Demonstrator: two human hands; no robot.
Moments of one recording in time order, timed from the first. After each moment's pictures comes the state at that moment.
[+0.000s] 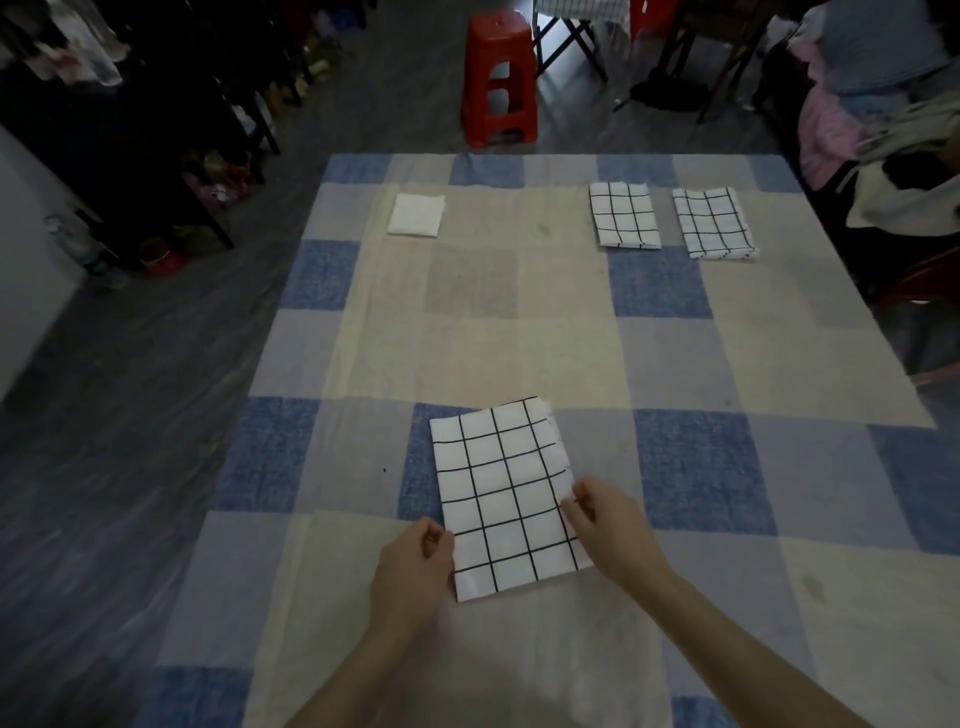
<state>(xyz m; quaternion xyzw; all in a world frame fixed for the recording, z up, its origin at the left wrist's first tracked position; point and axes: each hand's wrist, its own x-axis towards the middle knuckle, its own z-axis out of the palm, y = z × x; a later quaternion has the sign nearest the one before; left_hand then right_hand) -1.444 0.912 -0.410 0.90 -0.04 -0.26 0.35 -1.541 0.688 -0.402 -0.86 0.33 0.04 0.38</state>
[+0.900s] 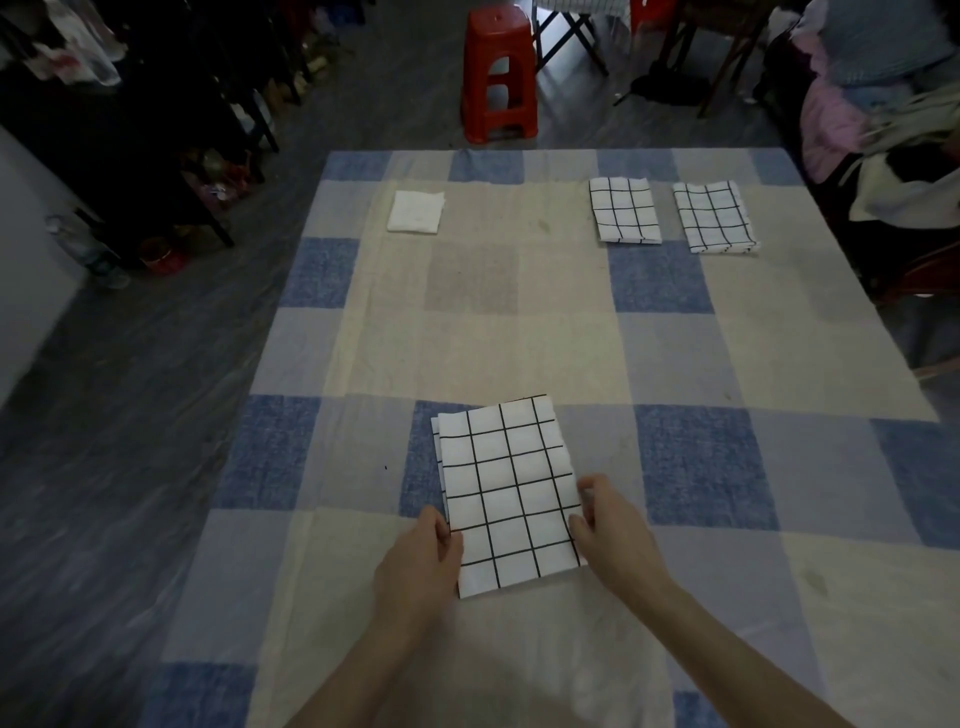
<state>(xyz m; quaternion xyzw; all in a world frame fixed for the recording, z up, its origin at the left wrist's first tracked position) -1.445 0.910 -0.411 0.93 -0.15 -0.22 0.25 -1.551 0.697 -0.406 -0.87 0.35 0.05 0.35</state>
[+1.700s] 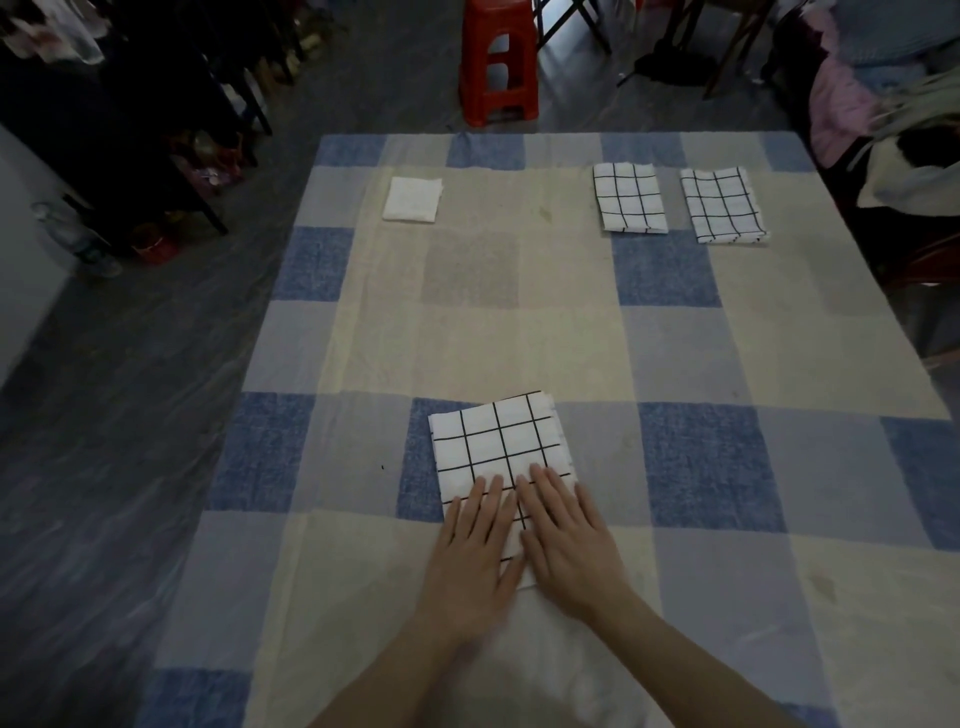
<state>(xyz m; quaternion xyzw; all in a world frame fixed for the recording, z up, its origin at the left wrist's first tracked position) -1.461 0.874 -0.448 0.88 -0.44 -0.13 0.09 -1.544 0.726 -0.453 -0.98 0.13 0.03 0.13</state>
